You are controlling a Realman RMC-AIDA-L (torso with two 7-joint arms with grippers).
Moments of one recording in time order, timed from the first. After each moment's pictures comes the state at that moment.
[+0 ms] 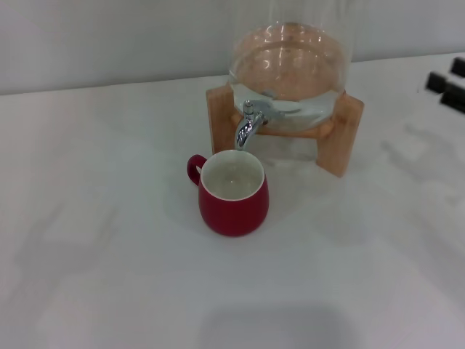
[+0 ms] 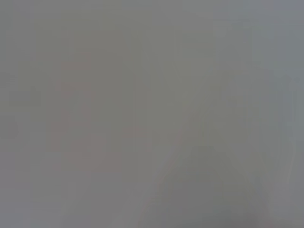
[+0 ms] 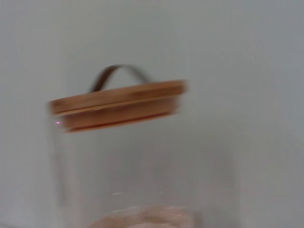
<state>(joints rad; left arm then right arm) -0.09 -2.08 0.41 0.72 -1.76 -1.68 1.80 0.00 2.01 2.09 1.14 -1.24 1.17 -1.68</state>
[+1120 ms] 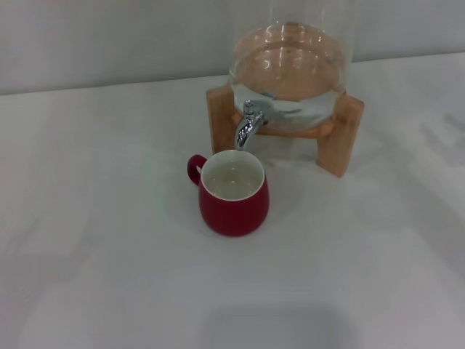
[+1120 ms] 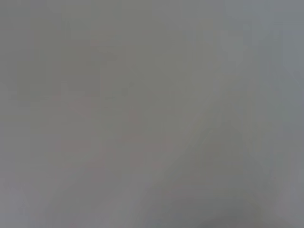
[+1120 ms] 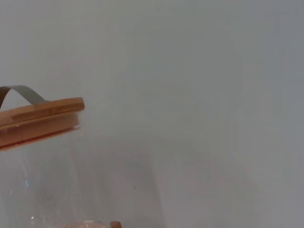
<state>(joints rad) -0.08 -2.06 0.40 0.71 -1.71 -1.65 1.62 0.06 2.01 2.25 1.03 -1.27 1.13 -1.63</state>
